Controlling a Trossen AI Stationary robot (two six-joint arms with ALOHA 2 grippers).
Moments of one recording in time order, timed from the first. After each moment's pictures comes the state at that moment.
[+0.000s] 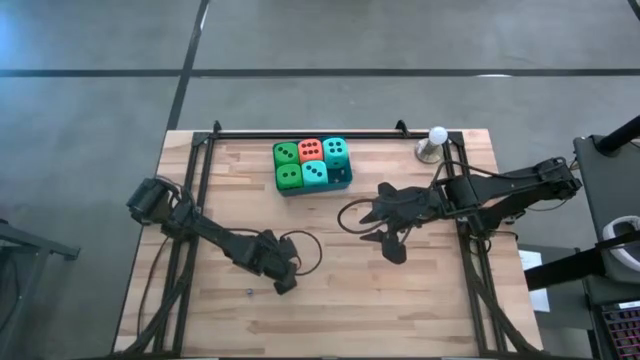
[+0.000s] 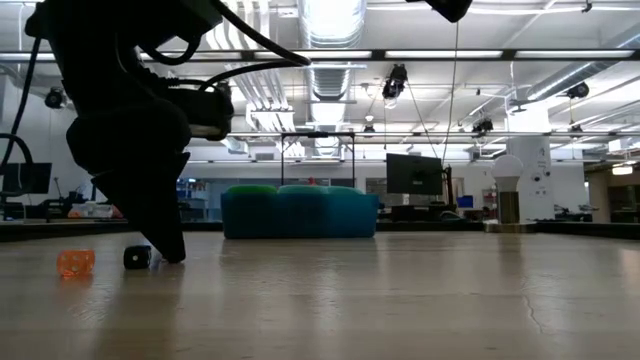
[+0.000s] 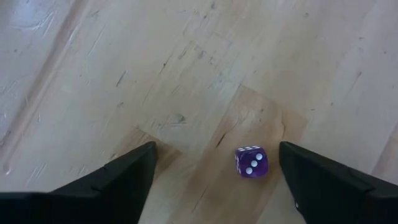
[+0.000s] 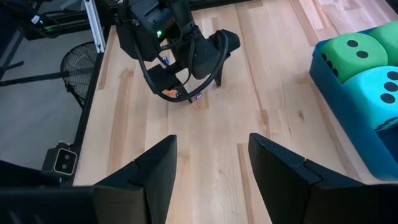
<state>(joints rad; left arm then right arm) -0.41 1.78 0.92 -0.47 -0.26 -0.87 0.23 1.29 1.24 -0.62 0.08 0.33</state>
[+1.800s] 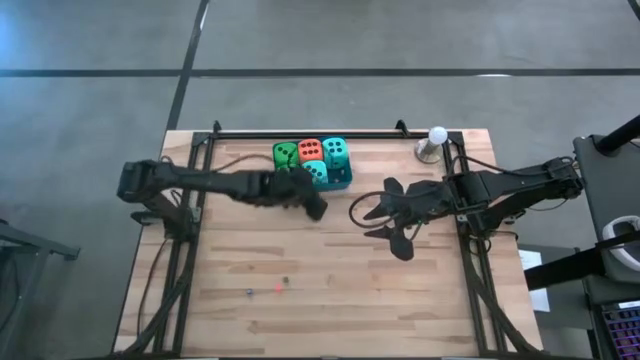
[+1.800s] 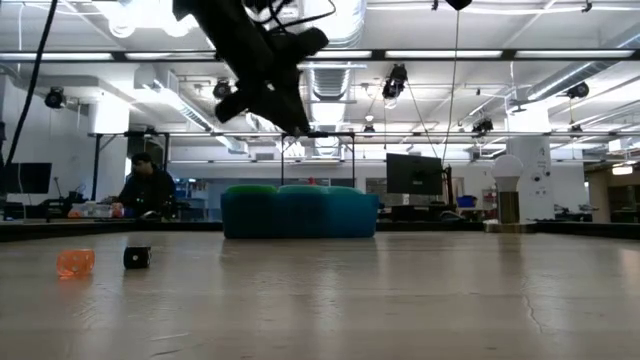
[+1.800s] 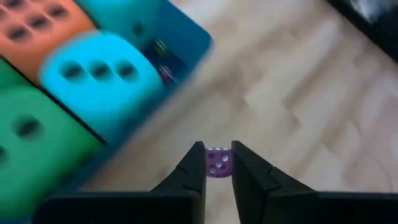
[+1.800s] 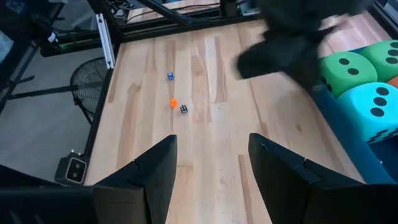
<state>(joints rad) 0.03 1.60 1.17 -0.45 -0.32 -0.72 0.23 1.23 1.24 -0.62 0.08 0.32</state>
